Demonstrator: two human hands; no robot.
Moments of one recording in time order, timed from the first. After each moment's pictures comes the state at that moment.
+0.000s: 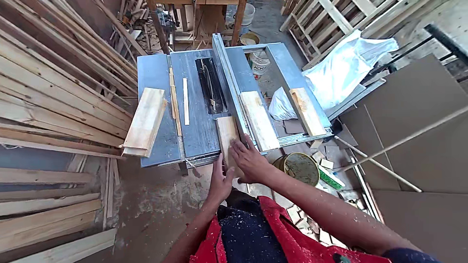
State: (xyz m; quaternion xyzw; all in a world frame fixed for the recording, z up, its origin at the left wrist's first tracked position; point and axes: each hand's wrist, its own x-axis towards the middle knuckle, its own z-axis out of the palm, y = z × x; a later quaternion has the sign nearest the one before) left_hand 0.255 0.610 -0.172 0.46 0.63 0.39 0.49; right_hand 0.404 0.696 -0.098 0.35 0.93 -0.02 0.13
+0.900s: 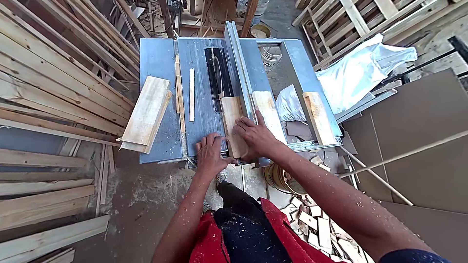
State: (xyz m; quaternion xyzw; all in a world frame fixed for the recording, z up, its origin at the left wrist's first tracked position) left_hand 0.202 0.696 -0.145 0.68 0.68 0.20 0.19; right_hand 0.390 0.797 -0.083 0.36 0.92 -0.02 0.16
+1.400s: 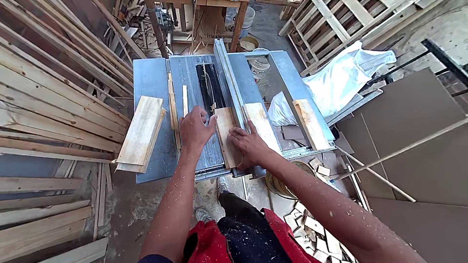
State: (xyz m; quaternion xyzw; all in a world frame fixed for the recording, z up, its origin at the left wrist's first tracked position) left_hand 0.166 0.813 -0.066 0.61 0.72 0.30 0.12; right_hand 0.387 0.805 -0.086 0.38 0.91 -0.04 0.15
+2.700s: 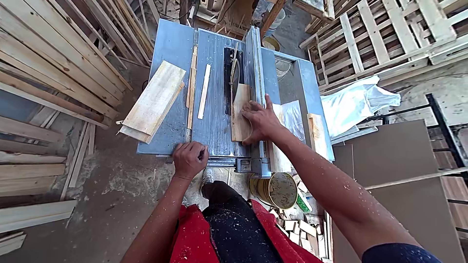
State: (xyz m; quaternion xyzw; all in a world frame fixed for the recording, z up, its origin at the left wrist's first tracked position) left_hand 0.142 0.679 -0.188 0.60 0.68 0.42 -0.04; right_hand 0.365 0.891 -0.078 0.35 0.92 0.03 0.18
